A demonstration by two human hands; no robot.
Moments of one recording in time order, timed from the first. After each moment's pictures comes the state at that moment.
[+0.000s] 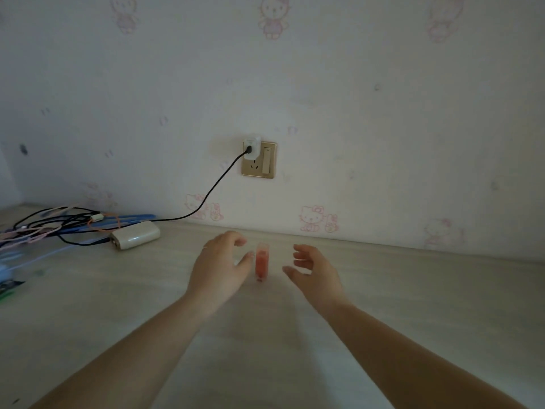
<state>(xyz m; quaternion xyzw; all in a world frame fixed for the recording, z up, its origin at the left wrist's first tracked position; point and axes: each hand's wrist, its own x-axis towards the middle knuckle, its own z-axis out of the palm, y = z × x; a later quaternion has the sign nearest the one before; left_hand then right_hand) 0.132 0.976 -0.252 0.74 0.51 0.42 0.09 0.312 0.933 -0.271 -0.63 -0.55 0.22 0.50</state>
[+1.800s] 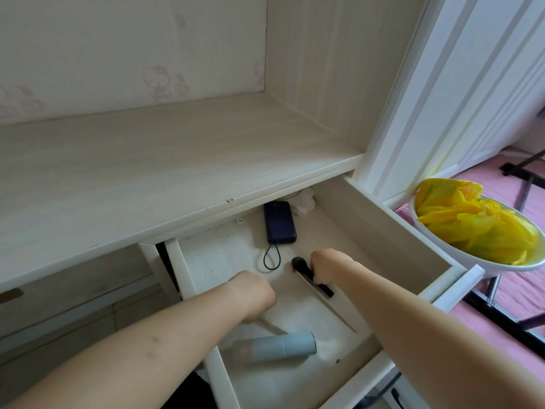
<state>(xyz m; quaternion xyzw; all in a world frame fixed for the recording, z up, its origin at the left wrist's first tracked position) 0.449 0.589 -0.411 0.95 -0.05 -0.28 -0.15 0.597 0.481 -0.411 -0.90 -0.33 0.27 -0.11</state>
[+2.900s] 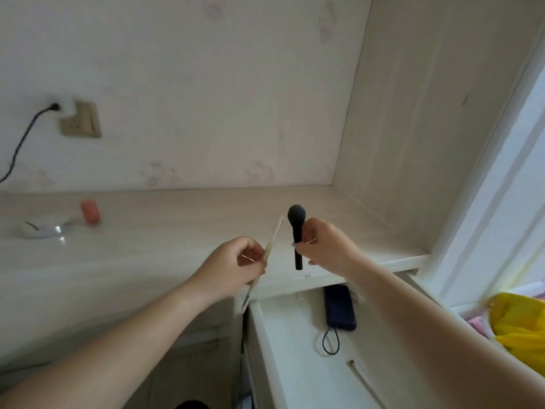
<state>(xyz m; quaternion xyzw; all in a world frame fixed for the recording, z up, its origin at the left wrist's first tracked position) 0.333 0.682 -0.251 0.79 0.23 0.26 0.51 0.498 0.581 -0.213 -0.80 -0.46 0.14 0.35</state>
